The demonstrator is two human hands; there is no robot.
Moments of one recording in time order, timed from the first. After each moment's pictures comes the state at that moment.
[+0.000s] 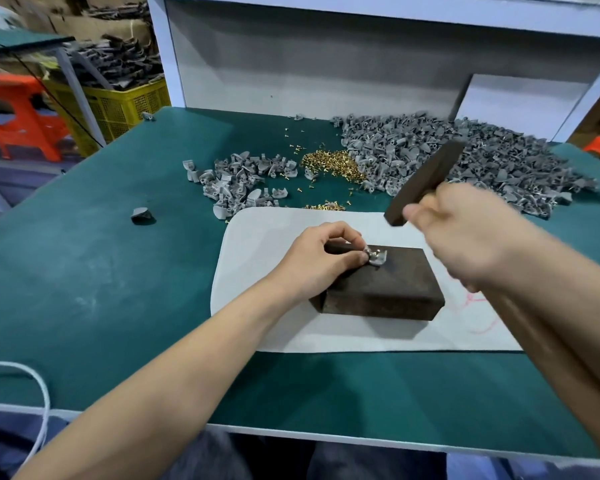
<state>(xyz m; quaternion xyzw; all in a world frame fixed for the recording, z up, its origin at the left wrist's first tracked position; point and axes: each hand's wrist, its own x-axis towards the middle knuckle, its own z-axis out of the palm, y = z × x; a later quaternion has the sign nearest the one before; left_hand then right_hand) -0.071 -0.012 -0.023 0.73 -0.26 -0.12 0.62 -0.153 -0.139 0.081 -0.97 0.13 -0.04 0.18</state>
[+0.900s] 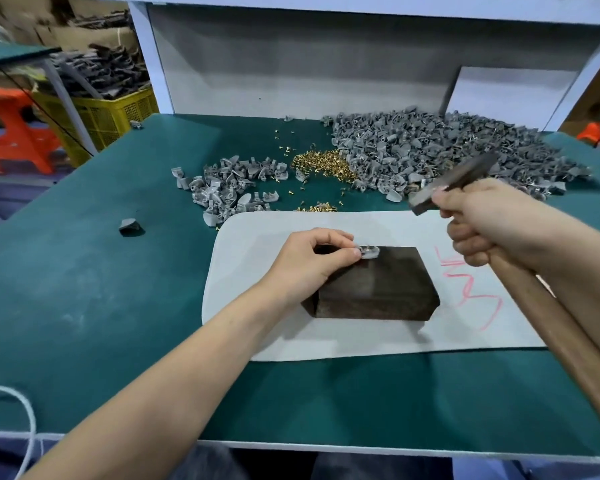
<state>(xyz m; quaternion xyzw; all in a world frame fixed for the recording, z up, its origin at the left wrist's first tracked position) -0.074 -0.013 -0.021 0.71 -0.20 -0.15 0.66 -0.136 -0.196 0.069 -0.81 0.24 -0.01 0.53</state>
